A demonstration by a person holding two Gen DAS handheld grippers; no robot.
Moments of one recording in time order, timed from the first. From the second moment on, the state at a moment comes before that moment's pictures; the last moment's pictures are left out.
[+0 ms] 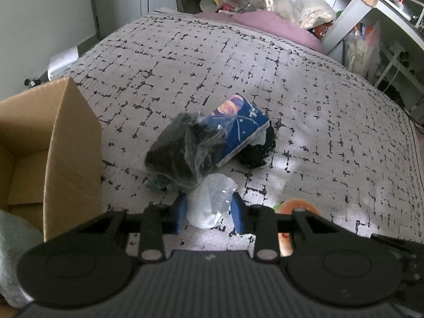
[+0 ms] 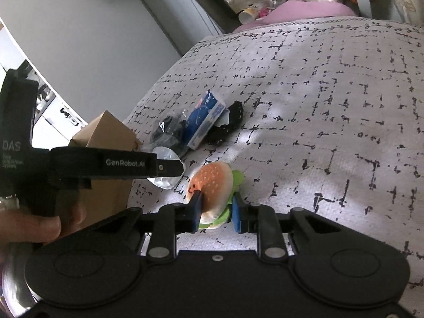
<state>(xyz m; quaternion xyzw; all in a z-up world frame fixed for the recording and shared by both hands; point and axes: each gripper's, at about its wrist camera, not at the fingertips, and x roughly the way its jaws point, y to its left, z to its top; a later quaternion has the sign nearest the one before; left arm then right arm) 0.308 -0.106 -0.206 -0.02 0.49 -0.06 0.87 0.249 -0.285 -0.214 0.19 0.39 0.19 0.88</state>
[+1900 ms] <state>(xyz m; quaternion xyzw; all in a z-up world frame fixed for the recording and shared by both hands) 0.218 0.043 -0.076 -0.15 0.38 -0.01 0.91 0.214 -0.189 -0.086 0.13 0.30 0.23 0.92</state>
